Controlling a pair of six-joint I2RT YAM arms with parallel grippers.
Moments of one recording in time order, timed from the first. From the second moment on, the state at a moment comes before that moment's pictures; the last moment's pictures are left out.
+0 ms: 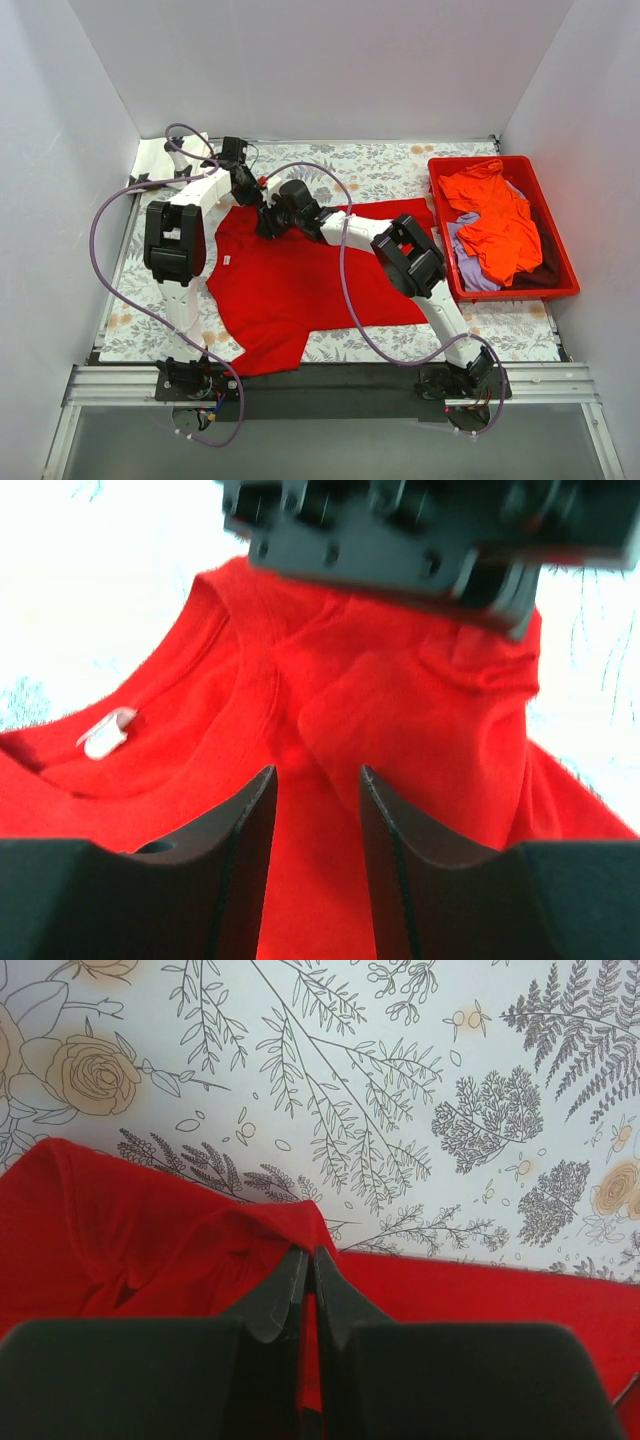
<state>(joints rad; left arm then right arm) -0.17 2.12 1.67 -0.56 0.02 -0.71 0.84 2.33 1.71 0.14 -0.28 0.17</state>
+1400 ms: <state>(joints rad) -0.17 2.12 1.61 -0.56 0.07 -0.73 0.80 2.44 1.80 0.19 -0.31 0.33</state>
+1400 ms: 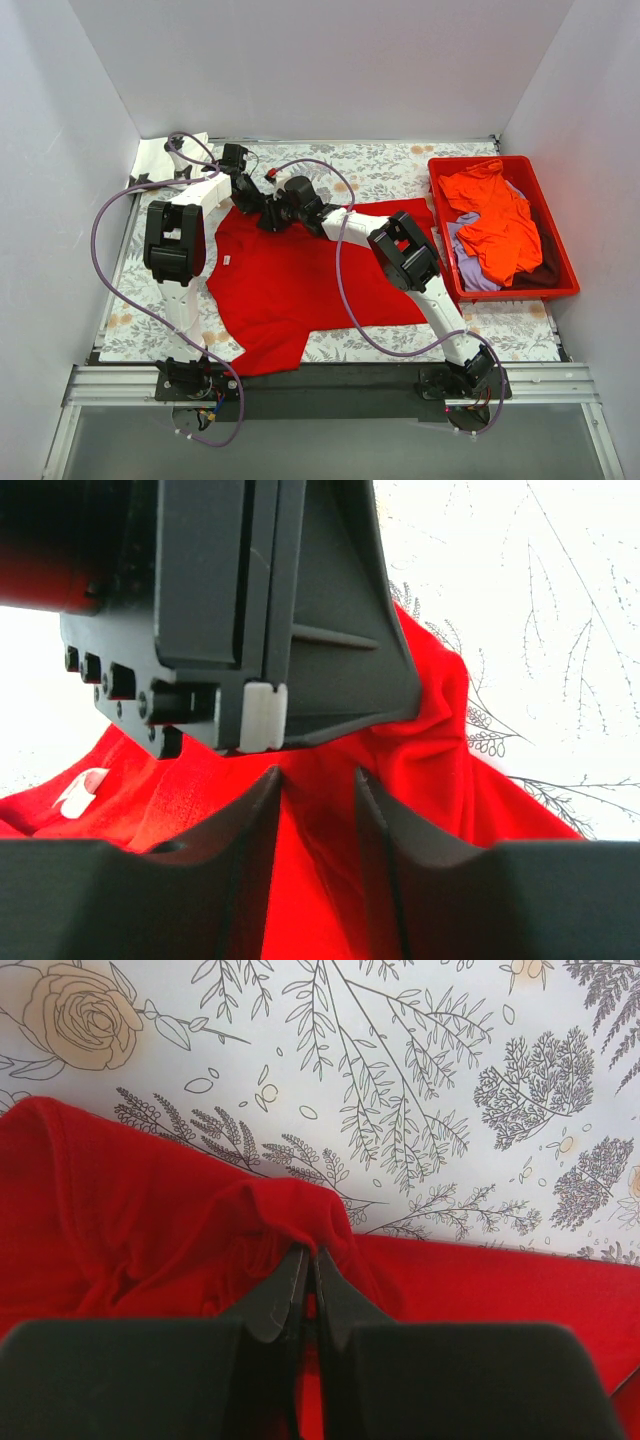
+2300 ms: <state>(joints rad) -0.17 2.12 1.61 -0.57 0.07 -0.73 0.80 2.43 1.80 0.20 -0.33 0.36</state>
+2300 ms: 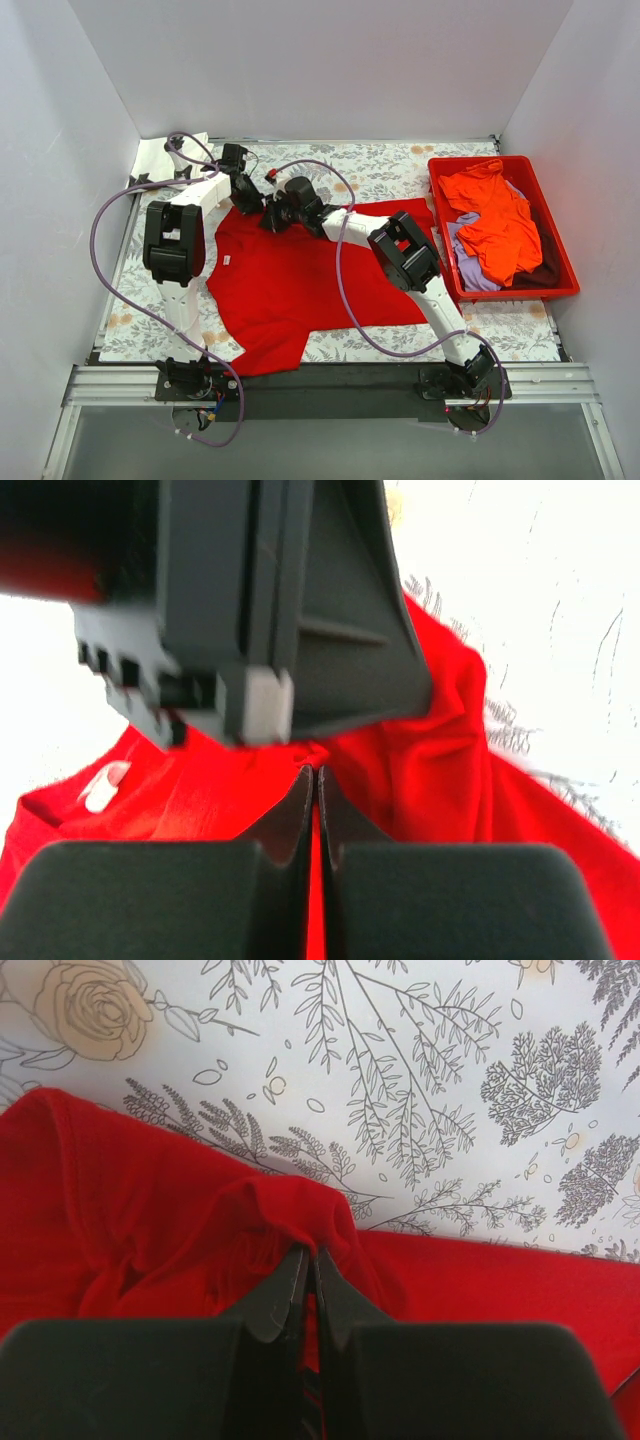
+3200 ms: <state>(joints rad) -0.15 1.34 1.01 -0.69 0.01 -0.80 0.79 1.97 1.30 0.03 -0.54 0.06</state>
